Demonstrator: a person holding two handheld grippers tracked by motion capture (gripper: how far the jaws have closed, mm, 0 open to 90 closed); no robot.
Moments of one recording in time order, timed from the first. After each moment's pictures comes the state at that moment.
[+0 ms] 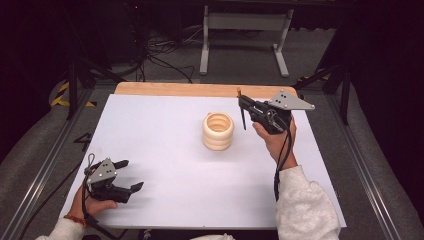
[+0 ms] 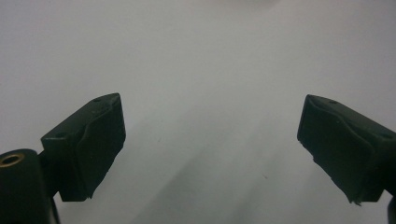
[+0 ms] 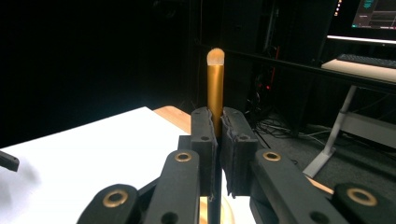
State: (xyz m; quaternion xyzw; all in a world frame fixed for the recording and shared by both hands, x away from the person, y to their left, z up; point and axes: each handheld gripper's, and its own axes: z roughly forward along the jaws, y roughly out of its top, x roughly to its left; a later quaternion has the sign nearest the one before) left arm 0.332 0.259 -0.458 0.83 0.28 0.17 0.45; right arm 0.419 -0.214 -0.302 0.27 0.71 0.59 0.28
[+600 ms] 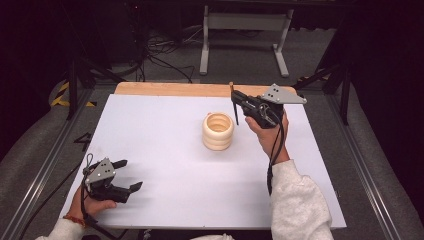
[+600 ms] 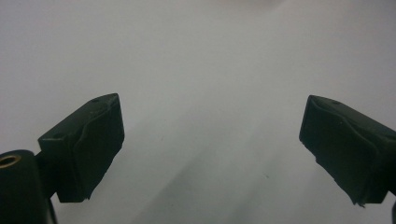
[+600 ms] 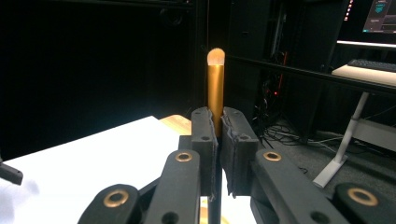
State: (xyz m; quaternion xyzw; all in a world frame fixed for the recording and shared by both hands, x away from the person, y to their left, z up) left arm 0.331 0.261 -0.458 0.83 0.29 0.17 0.45; right arm 0.432 -0.197 -0.298 0.26 0.70 0.60 0.27
